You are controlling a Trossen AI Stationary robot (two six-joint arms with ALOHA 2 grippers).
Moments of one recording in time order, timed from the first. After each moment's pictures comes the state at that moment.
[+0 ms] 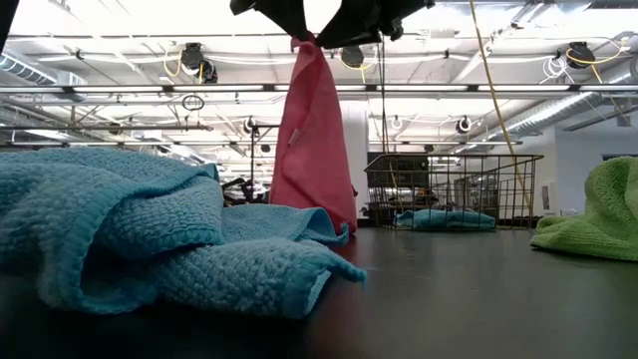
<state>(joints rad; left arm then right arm) -0.03 1.78 1.92 -1.15 -0.51 -0.52 0.11 1.49 1.07 0.08 0.60 -0.10</state>
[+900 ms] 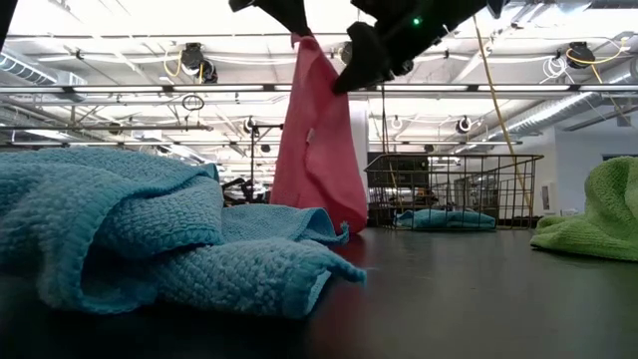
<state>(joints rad) -0.06 1.78 1.92 -1.16 -0.50 -0.53 0.05 1.50 0.98 0.02 0.60 -0.05</state>
